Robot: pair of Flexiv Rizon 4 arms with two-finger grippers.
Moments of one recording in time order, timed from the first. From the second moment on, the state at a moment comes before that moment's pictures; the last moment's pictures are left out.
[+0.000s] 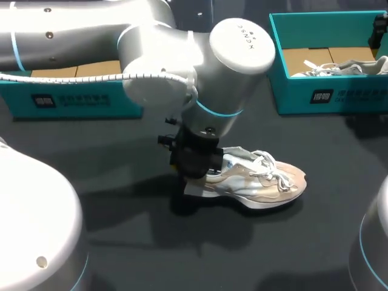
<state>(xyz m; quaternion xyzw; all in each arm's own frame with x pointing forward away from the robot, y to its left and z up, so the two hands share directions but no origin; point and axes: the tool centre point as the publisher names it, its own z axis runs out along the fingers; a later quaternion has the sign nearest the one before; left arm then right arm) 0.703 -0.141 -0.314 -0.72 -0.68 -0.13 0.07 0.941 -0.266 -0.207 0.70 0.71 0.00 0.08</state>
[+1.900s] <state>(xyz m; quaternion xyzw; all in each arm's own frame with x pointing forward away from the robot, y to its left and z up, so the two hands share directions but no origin) 0.697 -0.116 -0.382 -0.73 -0.67 -0.11 0.06 0.941 -0.266 -0.207 0.70 0.71 0.00 0.08</state>
